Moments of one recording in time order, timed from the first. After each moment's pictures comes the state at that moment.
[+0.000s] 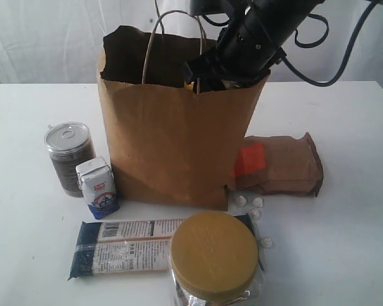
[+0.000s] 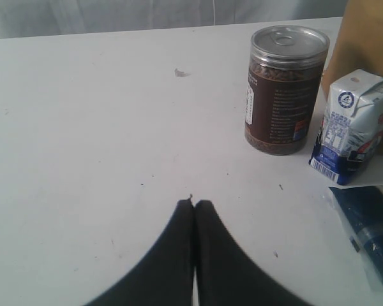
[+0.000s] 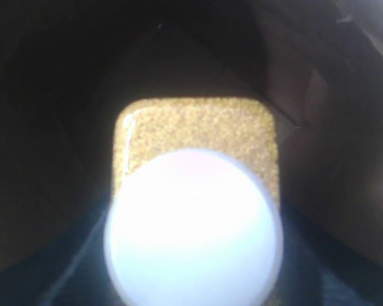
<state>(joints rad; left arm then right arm) -0.05 0.00 0.02 -0.16 0.34 0.18 0.45 1.82 -1.71 0.28 1.06 -0.24</state>
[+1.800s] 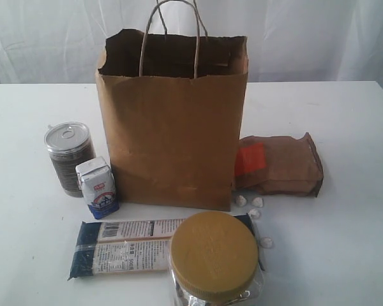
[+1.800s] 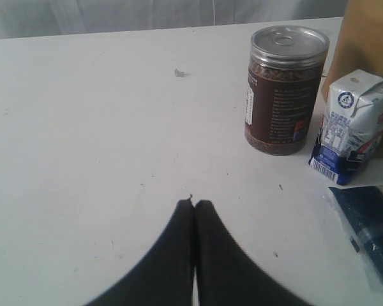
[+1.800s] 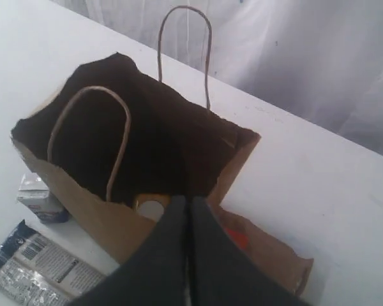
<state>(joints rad) -0.05 0.00 0.02 -0.16 0.34 0.18 0.45 1.27 -1.63 0.10 1.02 -0.11</state>
